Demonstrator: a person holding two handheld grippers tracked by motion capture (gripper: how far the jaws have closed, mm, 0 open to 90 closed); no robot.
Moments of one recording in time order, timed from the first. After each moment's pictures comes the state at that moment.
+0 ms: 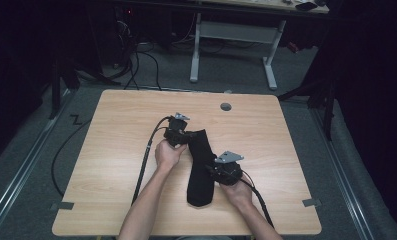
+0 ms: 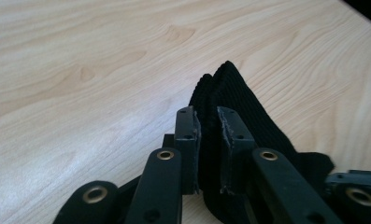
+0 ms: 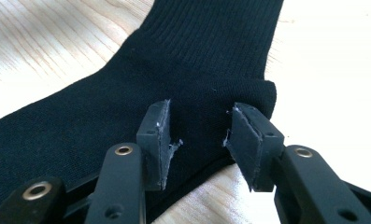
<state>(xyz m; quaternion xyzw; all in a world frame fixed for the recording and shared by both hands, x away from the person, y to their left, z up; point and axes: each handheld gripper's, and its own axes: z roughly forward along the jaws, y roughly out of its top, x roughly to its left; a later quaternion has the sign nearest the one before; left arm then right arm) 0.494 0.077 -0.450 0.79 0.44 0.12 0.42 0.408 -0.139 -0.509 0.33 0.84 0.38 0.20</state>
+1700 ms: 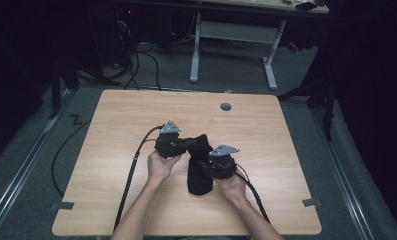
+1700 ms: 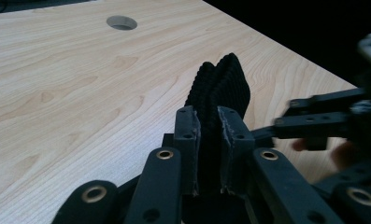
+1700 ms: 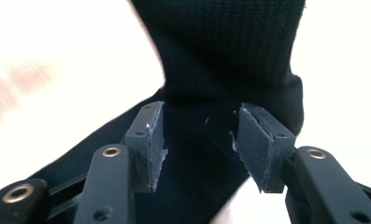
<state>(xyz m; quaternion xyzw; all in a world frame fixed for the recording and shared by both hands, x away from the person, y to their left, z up) 0.443 0.100 -0.443 0.78 0.36 0.11 0.50 0.411 -0.122 -0.488 0.33 0.84 0.40 0.17</state>
